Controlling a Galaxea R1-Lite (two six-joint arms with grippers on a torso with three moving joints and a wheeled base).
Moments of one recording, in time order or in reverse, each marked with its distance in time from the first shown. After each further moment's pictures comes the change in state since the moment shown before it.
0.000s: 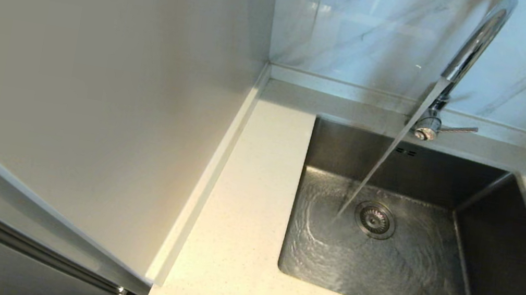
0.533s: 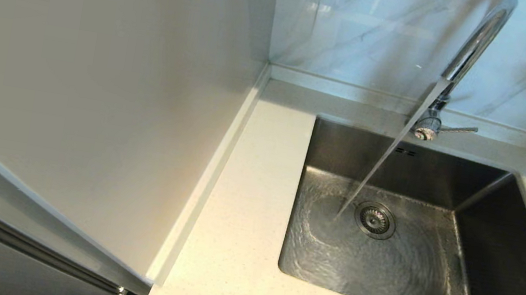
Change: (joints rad) left arm 0.000 0.000 0.000 0.000 0.000 0.000; right arm 0.257 -0.348 0.336 0.064 -0.105 0.330
